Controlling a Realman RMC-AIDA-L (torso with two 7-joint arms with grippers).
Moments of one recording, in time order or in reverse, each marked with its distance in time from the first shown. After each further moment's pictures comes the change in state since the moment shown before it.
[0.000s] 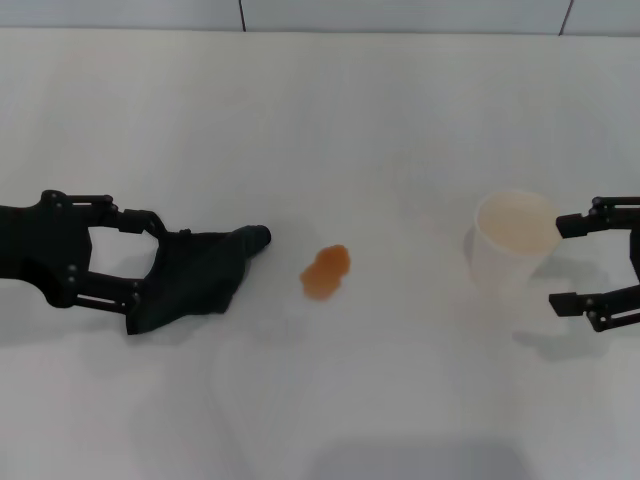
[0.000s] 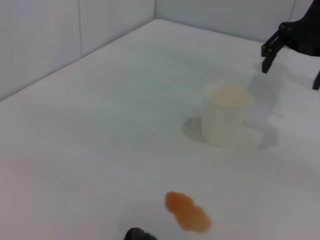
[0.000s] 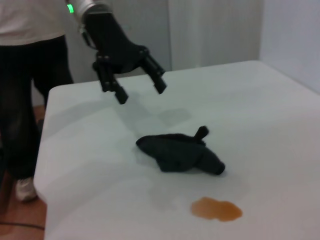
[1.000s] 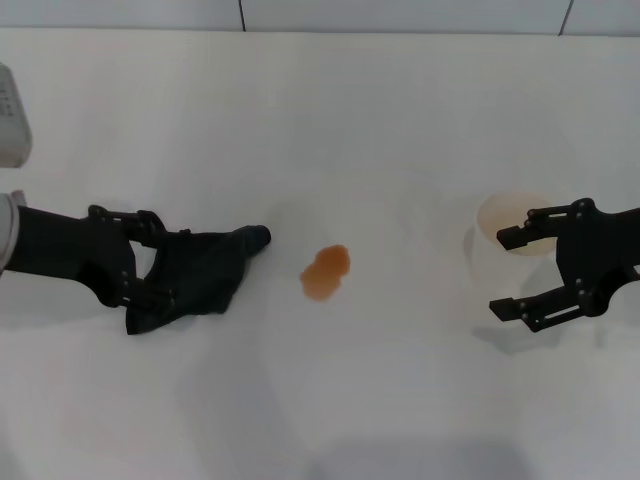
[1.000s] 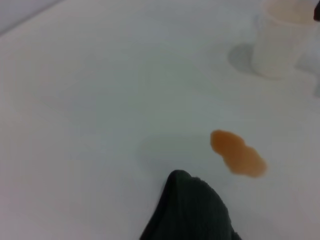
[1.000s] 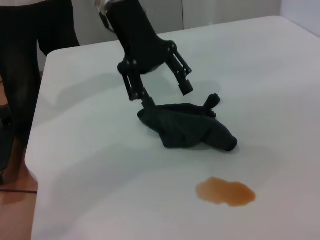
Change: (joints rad) left arm -0.116 -0.086 0.011 -0.104 0.303 -0.210 -0.006; right arm 0.088 0.007 -0.186 0.045 -0.089 0.147 0.107
